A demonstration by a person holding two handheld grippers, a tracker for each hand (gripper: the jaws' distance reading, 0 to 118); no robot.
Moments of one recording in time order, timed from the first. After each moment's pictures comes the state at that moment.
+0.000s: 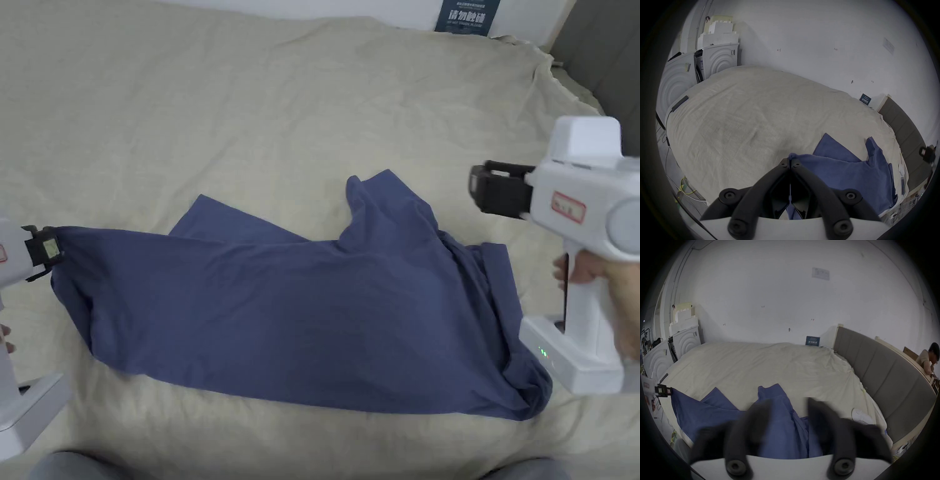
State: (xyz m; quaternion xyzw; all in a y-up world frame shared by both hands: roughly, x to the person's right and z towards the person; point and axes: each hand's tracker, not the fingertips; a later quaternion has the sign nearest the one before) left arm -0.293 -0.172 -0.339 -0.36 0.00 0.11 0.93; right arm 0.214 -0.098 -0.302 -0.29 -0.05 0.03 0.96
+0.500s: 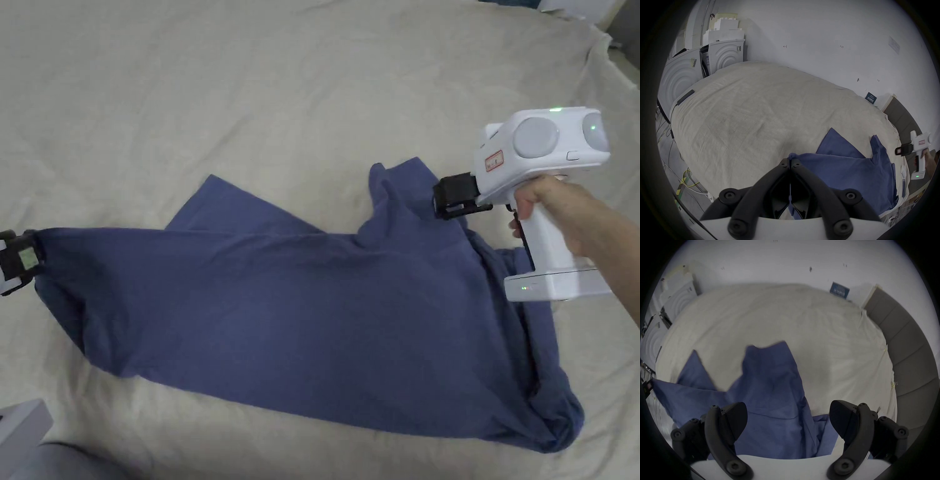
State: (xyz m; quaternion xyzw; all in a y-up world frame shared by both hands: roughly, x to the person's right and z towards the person) left arm -0.290 -0.183 -0.337 -0.38 0.03 0.12 0.92; right arm 0.231 -0.209 -0.481 -0.55 -0.03 0.06 0.83
